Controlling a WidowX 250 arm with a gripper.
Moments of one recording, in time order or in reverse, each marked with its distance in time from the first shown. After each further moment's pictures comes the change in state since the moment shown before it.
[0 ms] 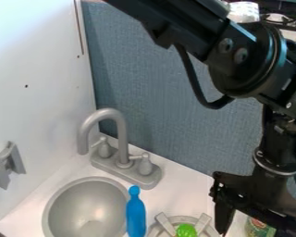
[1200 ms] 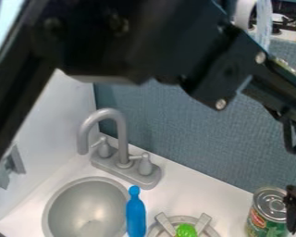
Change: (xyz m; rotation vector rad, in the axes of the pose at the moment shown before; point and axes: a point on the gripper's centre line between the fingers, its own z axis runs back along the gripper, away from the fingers) arm 0.100 -0.070 -0.060 -0.050 -0.187 -0.244
